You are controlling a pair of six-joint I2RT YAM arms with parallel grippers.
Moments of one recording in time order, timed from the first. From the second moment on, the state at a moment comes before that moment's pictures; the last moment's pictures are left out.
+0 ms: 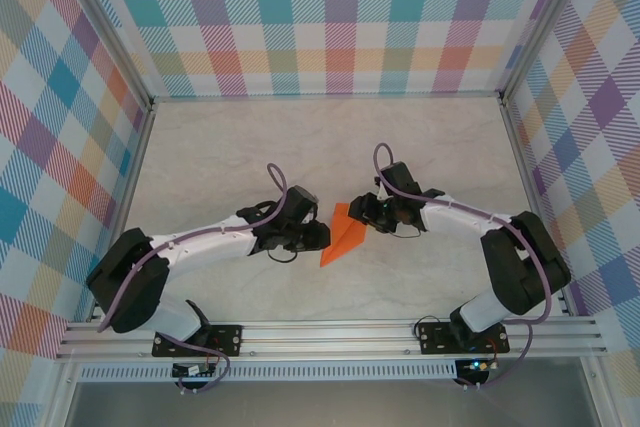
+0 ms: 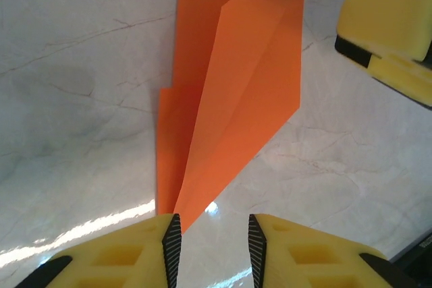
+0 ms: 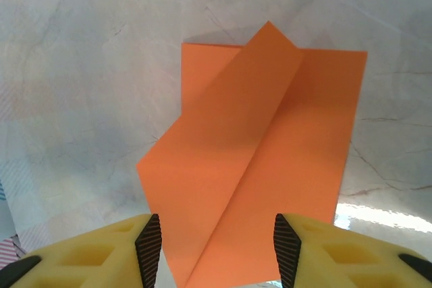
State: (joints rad) left arm -0.83 1.47 0.84 -0.33 0.15 -0.84; right arm 0.53 1.53 0.80 -0.24 -0.39 0.84
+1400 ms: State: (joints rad) left arm -0.77 1.64 0.82 -0.19 0.13 -0.92; right arm 0.54 1.75 0.83 -0.04 -0.58 0.86
